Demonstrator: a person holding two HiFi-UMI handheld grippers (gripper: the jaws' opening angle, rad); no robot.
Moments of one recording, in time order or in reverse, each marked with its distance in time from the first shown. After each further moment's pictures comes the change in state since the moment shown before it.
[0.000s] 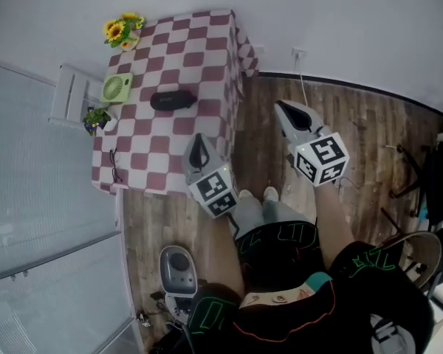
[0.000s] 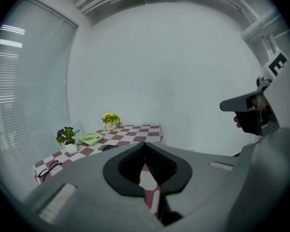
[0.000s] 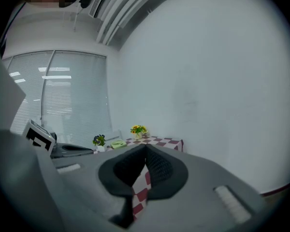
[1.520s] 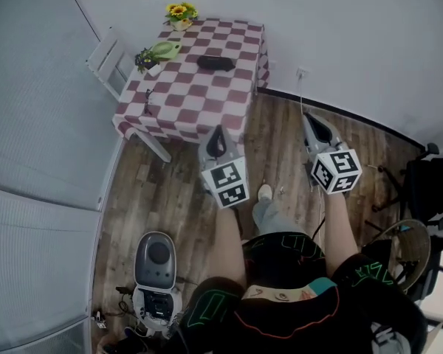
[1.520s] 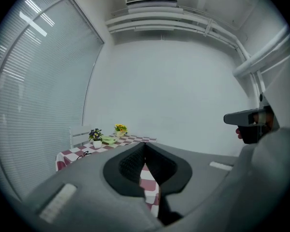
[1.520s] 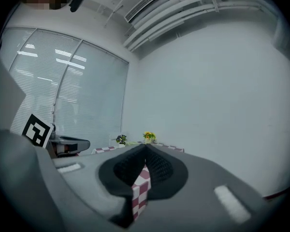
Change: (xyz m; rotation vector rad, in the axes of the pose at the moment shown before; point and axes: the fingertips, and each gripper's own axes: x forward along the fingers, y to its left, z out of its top) left arm -0.264 0.098 -0.035 -0.151 -0.225 -0.086; right arm -0.202 0.225 0.004 -0.192 -0.093 -0.105
